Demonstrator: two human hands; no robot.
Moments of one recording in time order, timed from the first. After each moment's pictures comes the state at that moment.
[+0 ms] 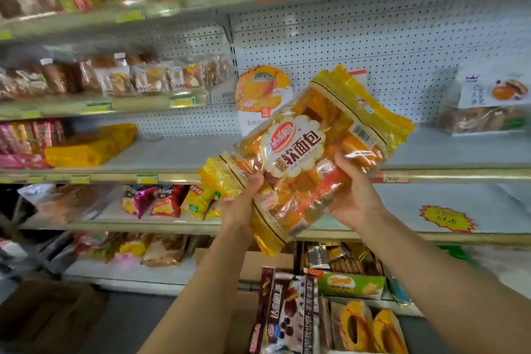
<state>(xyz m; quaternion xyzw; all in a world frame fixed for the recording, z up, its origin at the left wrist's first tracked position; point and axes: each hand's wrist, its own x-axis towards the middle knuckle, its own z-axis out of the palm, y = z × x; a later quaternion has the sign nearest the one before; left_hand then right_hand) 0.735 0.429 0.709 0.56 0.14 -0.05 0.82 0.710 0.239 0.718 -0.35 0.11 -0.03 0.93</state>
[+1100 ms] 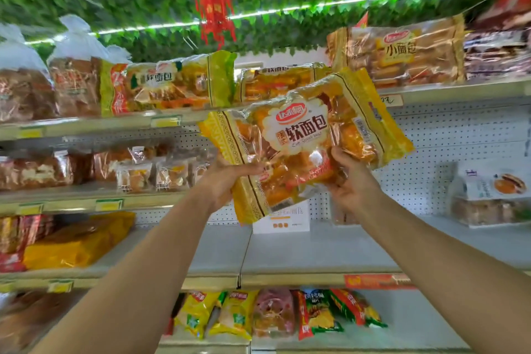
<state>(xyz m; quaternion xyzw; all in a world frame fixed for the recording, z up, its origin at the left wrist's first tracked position) 0.880 0.520 0.936 0.66 -0.18 -0.05 0.73 0.827 0.301 0.912 -0.39 0.05 -0.20 0.90</state>
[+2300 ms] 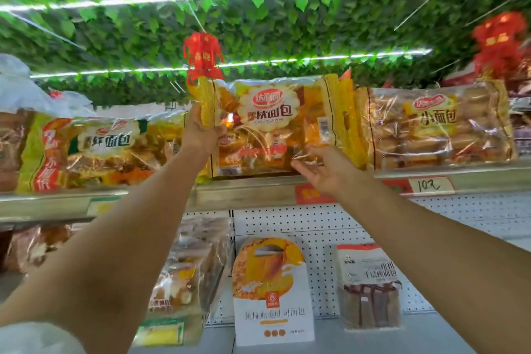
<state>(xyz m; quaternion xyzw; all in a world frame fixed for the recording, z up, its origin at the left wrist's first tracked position) 1.134 0.470 1.131 0.64 -0.24 0.27 0.68 1.029 0.277 1.090 -0.41 0.03 -0.19 0.89</state>
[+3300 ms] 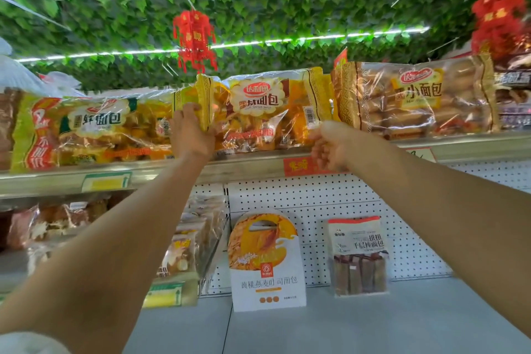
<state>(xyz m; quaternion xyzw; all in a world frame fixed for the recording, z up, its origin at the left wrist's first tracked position) 1.142 0.470 1.086 0.79 -0.11 0.45 0.39 1.005 0.254 1.089 -0.68 0.18 -0.18 0.69</state>
